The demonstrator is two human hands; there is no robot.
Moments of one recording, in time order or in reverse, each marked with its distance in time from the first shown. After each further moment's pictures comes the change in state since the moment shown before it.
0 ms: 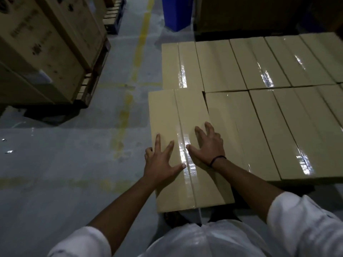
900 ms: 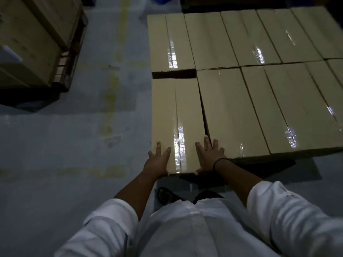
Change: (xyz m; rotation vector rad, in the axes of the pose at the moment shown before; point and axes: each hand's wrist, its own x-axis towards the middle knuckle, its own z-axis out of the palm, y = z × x) left_hand 0.000 -0.038 0.100 0.185 -0.502 0.029; right_hand -0.066 0.061 0.061 -0.399 -0.657 0.089
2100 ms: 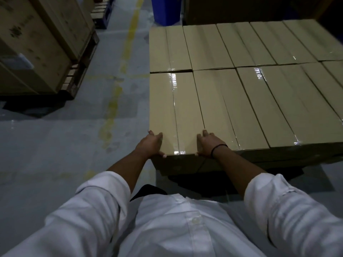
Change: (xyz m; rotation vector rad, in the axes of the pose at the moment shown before) left_hand 0.010 0.012 -0.018 -0.012 0.196 0.003; right_hand 0.021 0.029 0.014 -0.036 0.259 -0.072
